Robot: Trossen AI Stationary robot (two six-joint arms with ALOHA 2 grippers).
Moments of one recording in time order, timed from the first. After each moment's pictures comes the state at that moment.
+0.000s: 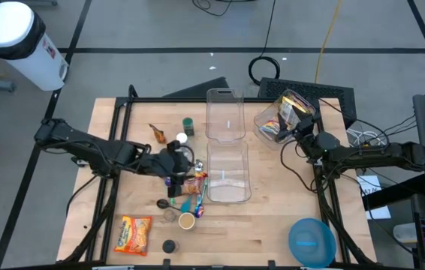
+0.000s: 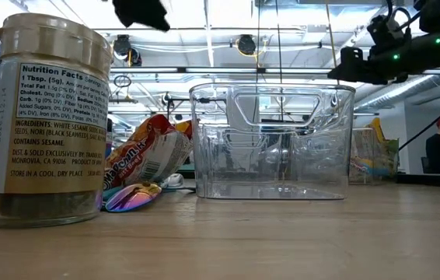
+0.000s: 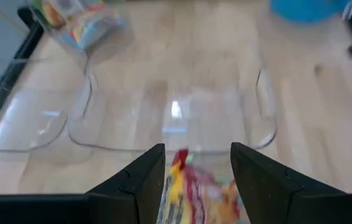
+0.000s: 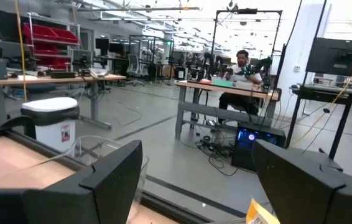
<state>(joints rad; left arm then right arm) -0.28 1.32 1.11 -0.51 -0.29 -0.16 -0.15 0.68 0.15 0.75 0.91 -0.22</state>
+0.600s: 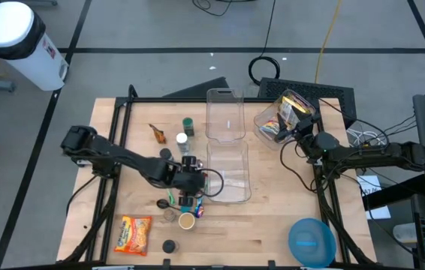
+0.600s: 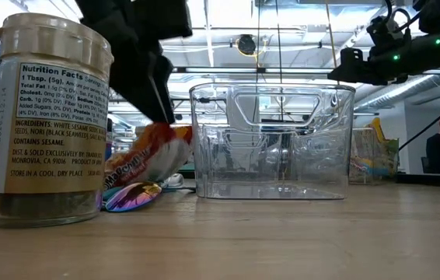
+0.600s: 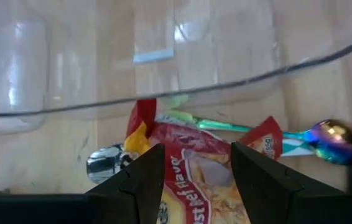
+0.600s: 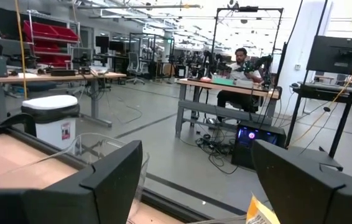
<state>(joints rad) -0.27 1.67 1.11 -0.52 -0.27 -0.08 -0.16 0.69 0.15 0.73 0.91 -0.21</state>
